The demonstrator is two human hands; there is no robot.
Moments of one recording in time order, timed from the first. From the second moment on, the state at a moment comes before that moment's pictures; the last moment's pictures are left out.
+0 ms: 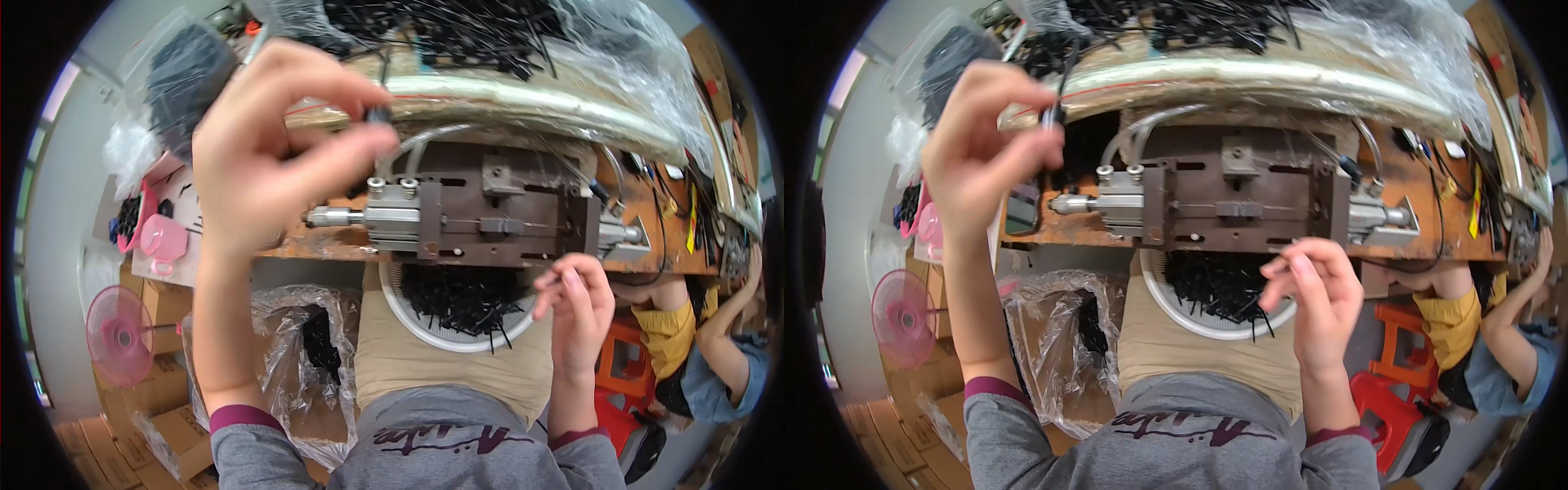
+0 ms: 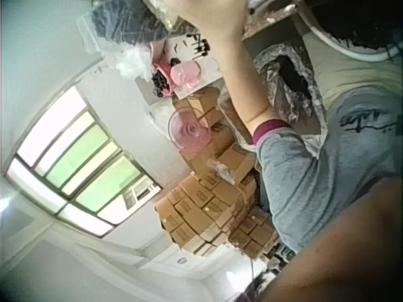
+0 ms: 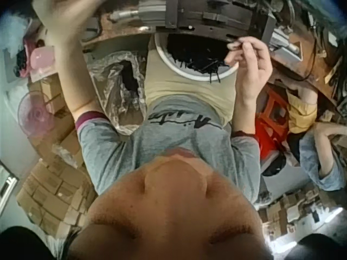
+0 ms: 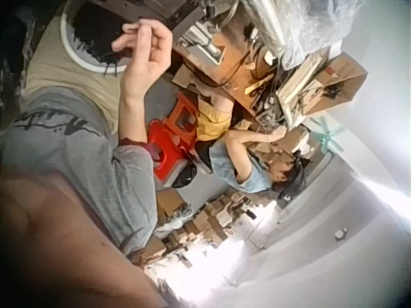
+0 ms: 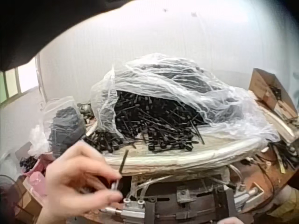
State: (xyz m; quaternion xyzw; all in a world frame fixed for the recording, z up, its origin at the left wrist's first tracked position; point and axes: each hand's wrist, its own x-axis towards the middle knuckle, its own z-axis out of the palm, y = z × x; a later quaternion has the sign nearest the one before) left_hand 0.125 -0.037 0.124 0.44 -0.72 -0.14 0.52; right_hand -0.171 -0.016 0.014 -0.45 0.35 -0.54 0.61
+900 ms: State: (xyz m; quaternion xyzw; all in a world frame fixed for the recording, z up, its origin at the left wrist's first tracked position) left_hand 0.031 0.036 0.020 0.36 -0.83 -0.12 0.41; right_hand -0.155 -0.032 0.011 -0.45 0.28 -0.49 0.69
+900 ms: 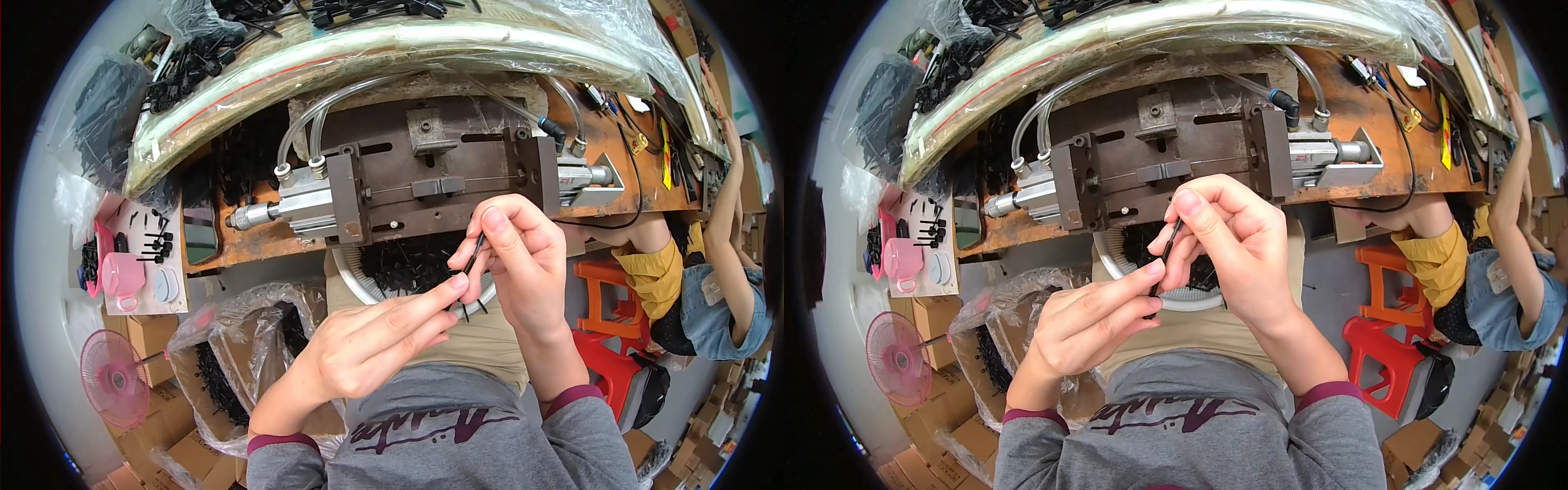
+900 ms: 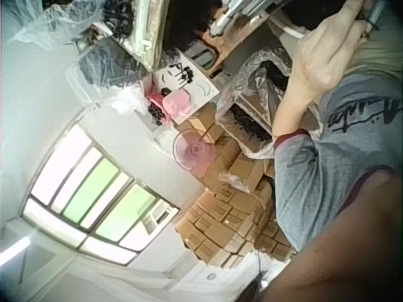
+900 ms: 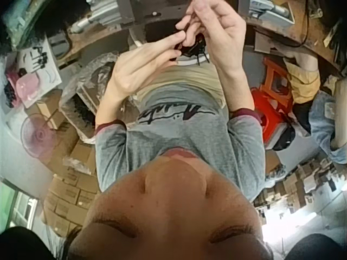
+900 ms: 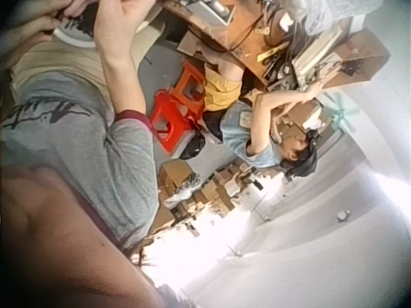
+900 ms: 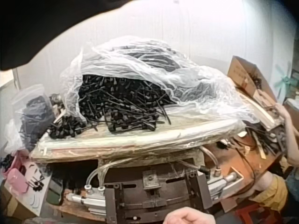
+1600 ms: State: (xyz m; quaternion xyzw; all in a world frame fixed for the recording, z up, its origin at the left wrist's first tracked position) left_hand 0.030 0.040 0.016 0.37 -0.82 -0.14 0.42; right_hand -0.158 -0.021 0.015 -0.50 0.28 -0.48 0.67
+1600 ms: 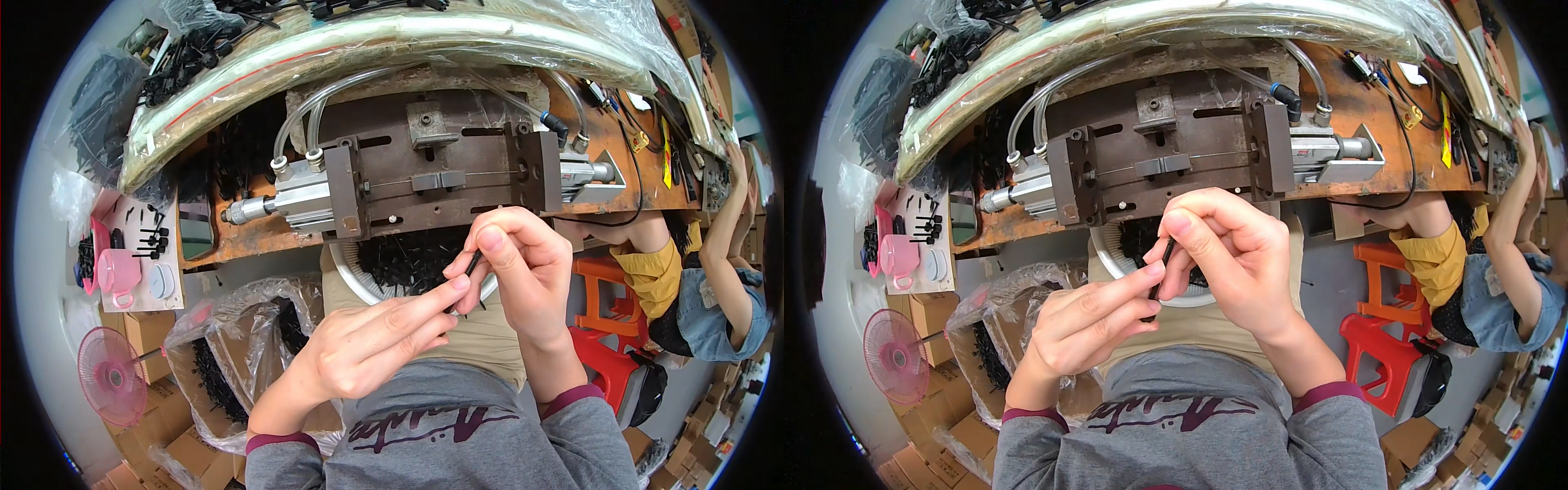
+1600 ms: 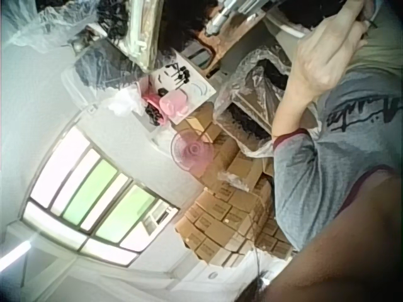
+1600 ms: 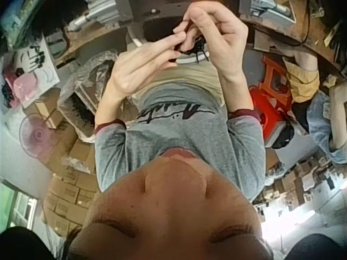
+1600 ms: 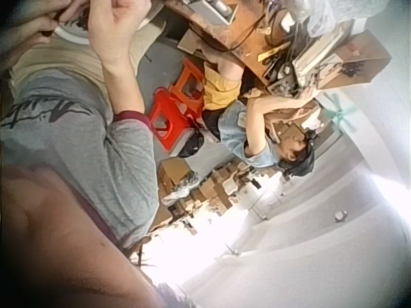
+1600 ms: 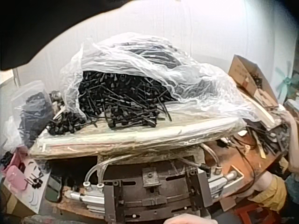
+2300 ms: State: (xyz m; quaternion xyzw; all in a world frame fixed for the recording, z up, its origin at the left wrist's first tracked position) left_hand 0.007 0.005 0.012 0.52 -0.78 -0.06 0.35; right_hand -0.106 -0.205 0.125 -0.86 0.34 -0.36 0.09
